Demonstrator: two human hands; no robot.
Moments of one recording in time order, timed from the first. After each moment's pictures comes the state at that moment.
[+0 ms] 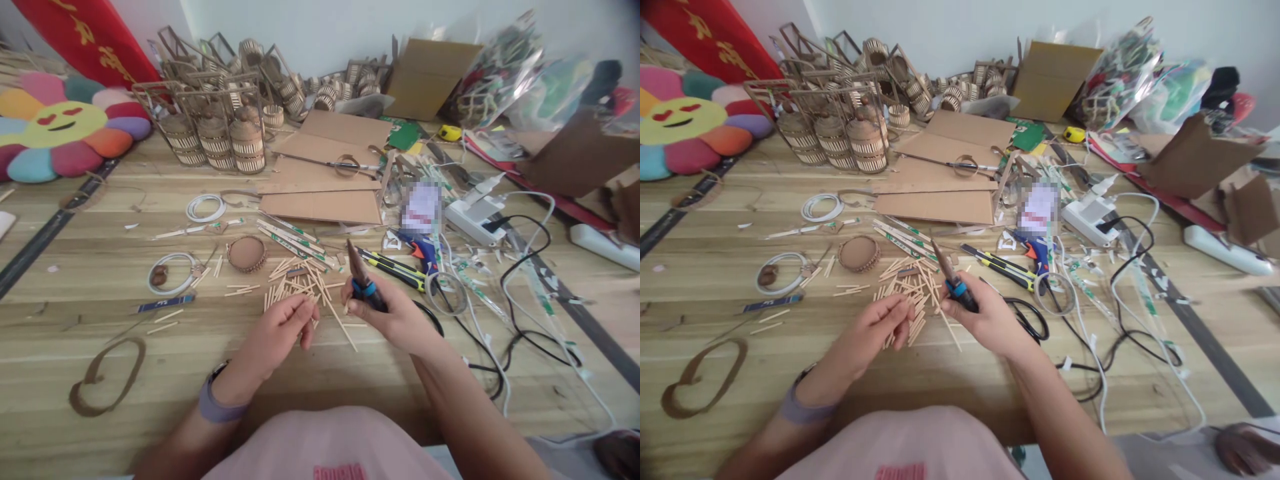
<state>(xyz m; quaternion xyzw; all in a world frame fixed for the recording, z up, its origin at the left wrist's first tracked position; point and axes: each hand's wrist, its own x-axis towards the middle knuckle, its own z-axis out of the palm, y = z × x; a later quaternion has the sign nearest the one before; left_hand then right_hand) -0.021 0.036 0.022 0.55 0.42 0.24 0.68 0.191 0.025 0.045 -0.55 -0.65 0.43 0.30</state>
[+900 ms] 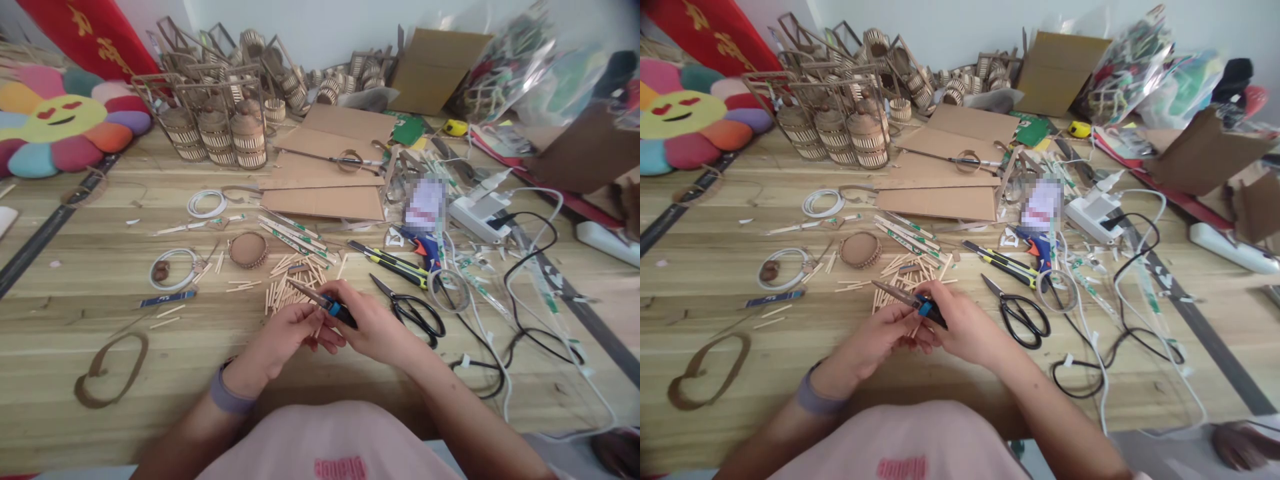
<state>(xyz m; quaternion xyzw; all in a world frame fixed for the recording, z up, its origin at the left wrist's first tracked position) -0.011 0.031 0.007 0.39 0.39 0.21 0.81 0.166 0.019 0.035 -0.49 -0.76 0.37 0.22</state>
